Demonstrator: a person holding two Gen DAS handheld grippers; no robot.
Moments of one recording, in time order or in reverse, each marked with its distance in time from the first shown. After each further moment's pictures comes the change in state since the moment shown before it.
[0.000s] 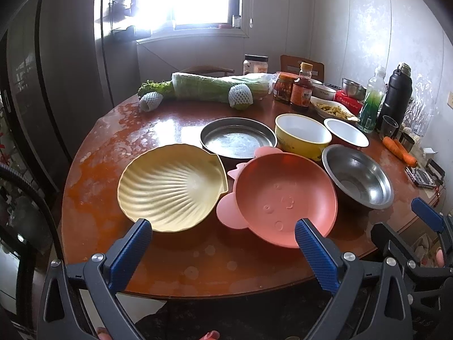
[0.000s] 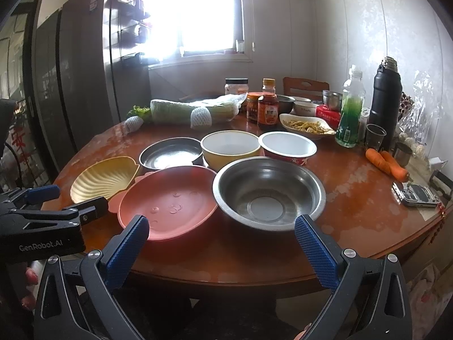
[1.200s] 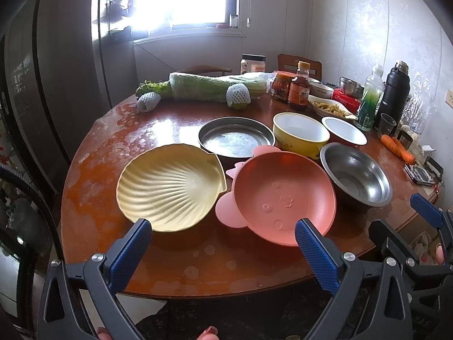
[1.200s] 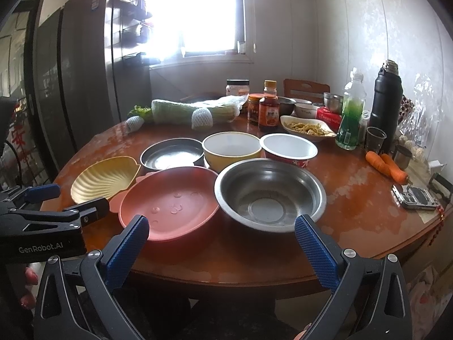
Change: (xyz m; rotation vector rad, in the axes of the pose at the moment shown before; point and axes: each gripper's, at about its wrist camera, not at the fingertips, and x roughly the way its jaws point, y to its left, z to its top) left arm -0.001 0.000 0.000 0.005 0.004 -0.013; right arm 0.001 0.002 0.001 -0.011 -0.005 -0.001
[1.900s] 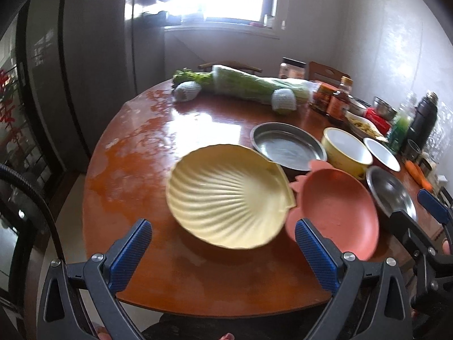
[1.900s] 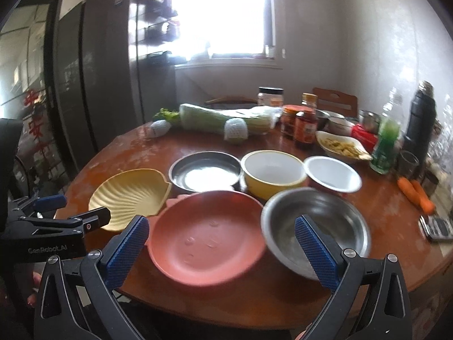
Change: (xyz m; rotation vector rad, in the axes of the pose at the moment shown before) left arm 0.018 0.075 0.011 -0.137 0.022 0.062; right arm 0.033 0.041 0.037 -0.081 -0.007 0.121
